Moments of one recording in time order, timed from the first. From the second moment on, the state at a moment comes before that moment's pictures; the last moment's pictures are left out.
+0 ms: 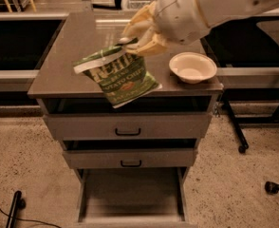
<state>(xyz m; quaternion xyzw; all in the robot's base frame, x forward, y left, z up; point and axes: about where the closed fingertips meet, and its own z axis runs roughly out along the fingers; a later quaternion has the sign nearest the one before) 0.508 0.012 1.014 -0.76 0.46 0.11 0.45</state>
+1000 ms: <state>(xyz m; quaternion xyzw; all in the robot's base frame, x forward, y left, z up) 0.488 0.028 1.004 -0.72 0.46 0.14 0.49</state>
